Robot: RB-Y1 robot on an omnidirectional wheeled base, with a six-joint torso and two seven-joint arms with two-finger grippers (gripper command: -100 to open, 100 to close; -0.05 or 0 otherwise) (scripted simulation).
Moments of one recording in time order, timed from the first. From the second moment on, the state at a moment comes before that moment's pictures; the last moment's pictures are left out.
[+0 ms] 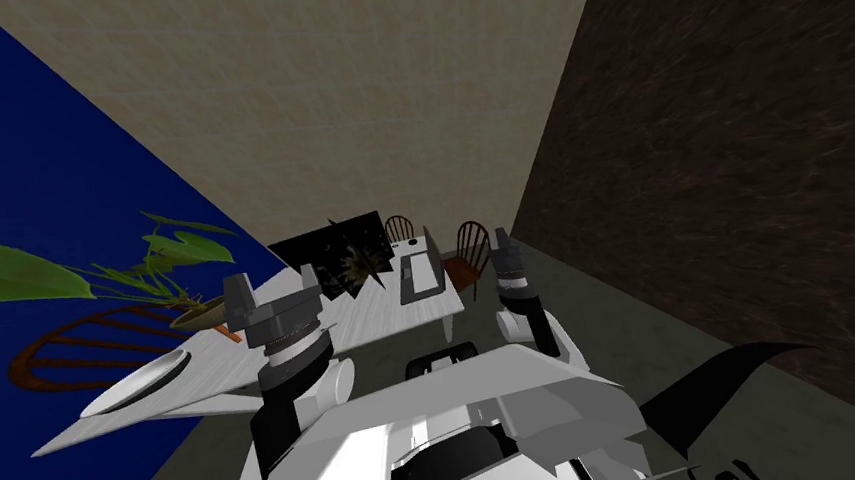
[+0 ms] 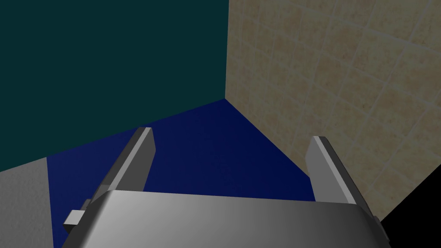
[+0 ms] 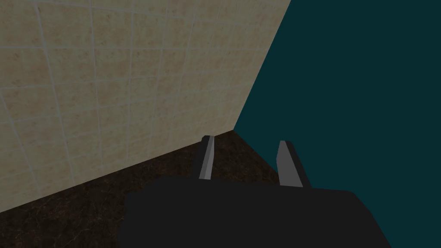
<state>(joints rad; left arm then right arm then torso) 0.48 0.00 0.03 -2.38 0.02 -0.61 0.13 0.48 0.03 -0.02 -2.26 0.12 -0.58 0.01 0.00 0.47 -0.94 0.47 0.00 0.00</state>
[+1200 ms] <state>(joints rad) 0.48 0.00 0.03 -2.38 0.02 -0.61 0.13 0.43 -0.21 -0.06 -2.15 0.18 -0.55 0.12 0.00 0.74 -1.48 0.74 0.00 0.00</state>
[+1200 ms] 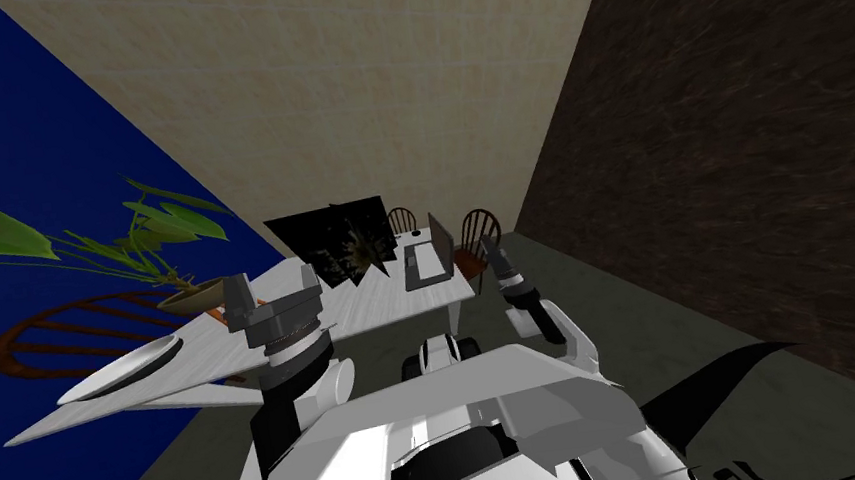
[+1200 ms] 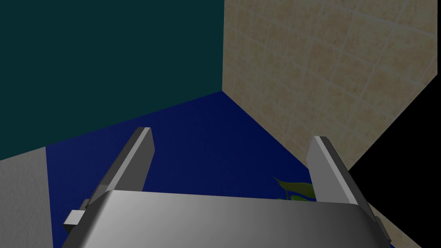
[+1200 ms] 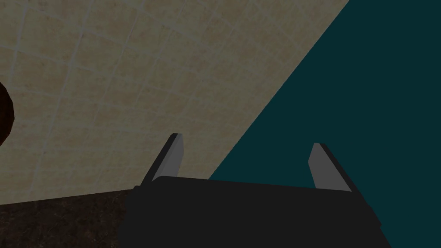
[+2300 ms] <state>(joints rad) 0.48 0.00 0.03 -2.38 0.02 -0.61 0.13 0.32 -0.45 -0.12 -1.90 0.32 -0.48 0.40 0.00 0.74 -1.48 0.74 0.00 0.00</state>
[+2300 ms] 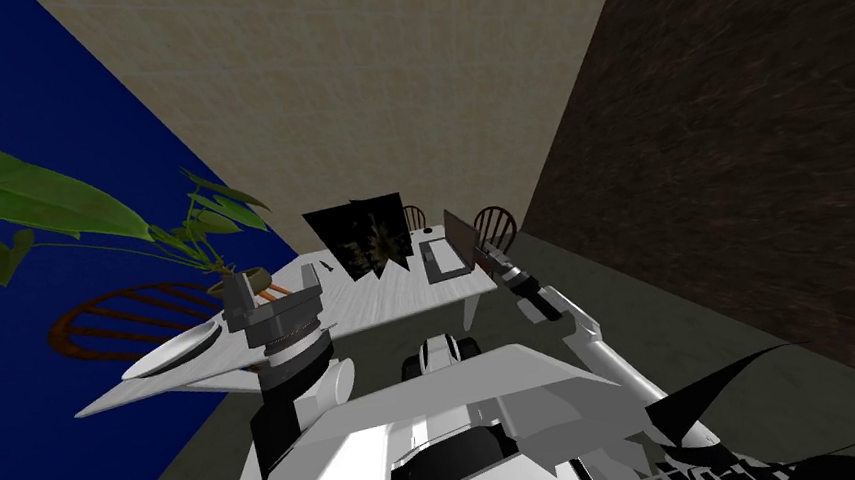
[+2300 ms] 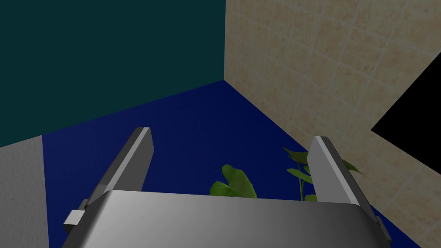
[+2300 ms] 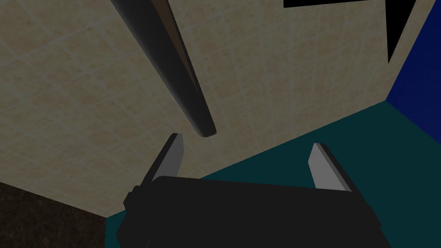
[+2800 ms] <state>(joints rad) 0.48 0.00 0.03 -2.38 0.02 -0.61 0.13 0.27 -0.58 -0.14 -1.79 0.38 -0.44 0.51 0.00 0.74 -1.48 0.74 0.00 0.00</state>
